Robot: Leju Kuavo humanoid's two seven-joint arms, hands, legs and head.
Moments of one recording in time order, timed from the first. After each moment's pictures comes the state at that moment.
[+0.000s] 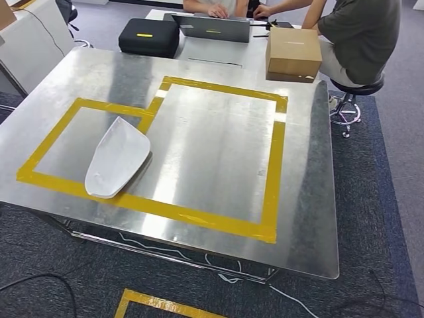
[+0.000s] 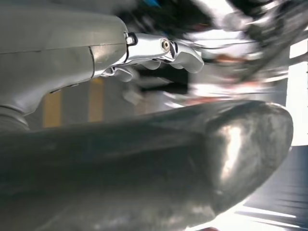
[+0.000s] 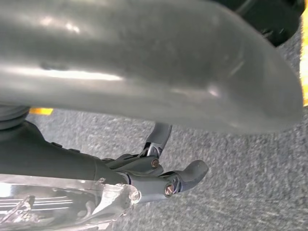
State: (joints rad) left arm -0.06 -0.06 1.29 -1.43 -0.07 0.53 -0.55; right arm -0.09 0.10 1.36 0.00 -1.52 -0.26 -0.12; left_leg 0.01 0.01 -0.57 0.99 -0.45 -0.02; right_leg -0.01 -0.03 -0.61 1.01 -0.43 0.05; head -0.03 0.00
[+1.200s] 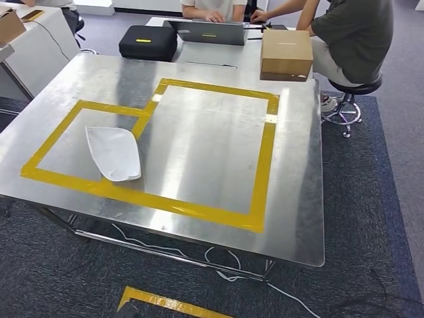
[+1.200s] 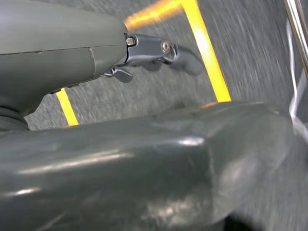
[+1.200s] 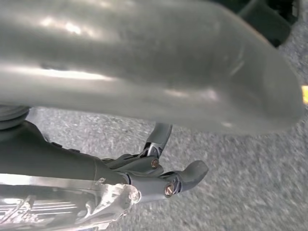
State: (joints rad) left arm 0.02 -0.24 1.11 -0.49 -1.54 -0.12 -0.42; right arm -0.11 0.13 1.43 0.00 -1.41 -0.31 -0.07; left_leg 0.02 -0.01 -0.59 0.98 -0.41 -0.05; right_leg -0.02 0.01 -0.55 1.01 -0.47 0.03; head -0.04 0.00
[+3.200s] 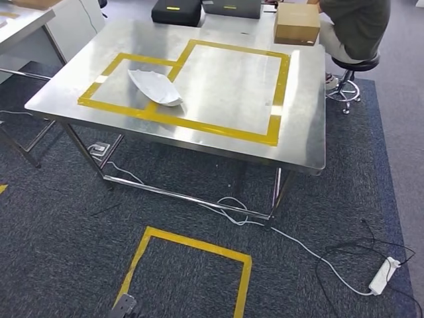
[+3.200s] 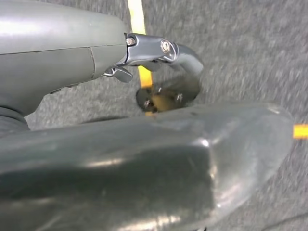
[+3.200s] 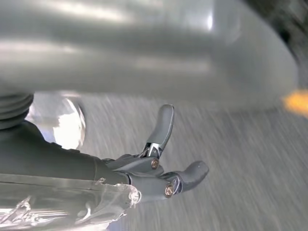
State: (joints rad) left arm -0.01 -0.26 1.22 -0.50 -1.38 -0.26 -0.29; right arm -0.12 0.11 1.53 0.00 -1.30 -0.17 0.01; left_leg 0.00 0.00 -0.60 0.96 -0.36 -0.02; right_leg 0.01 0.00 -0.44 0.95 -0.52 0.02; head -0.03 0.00
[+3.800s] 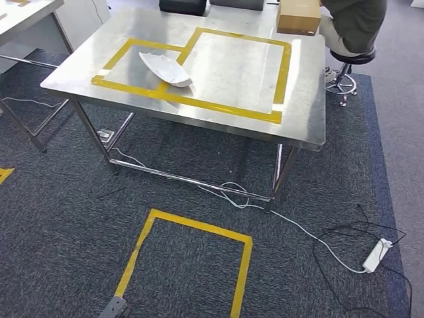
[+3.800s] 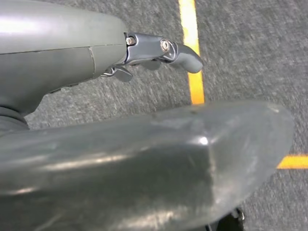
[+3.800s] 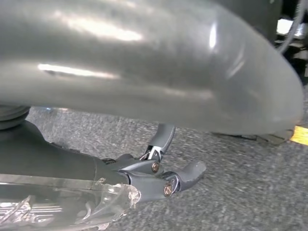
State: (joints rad) left arm -0.05 -0.14 1.24 -0.32 -1.48 -0.15 -0.28; right arm -0.11 0.11 1.49 0.00 -1.40 -0.08 -0.12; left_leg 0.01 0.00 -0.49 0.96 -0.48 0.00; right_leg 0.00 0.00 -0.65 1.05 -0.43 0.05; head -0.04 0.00
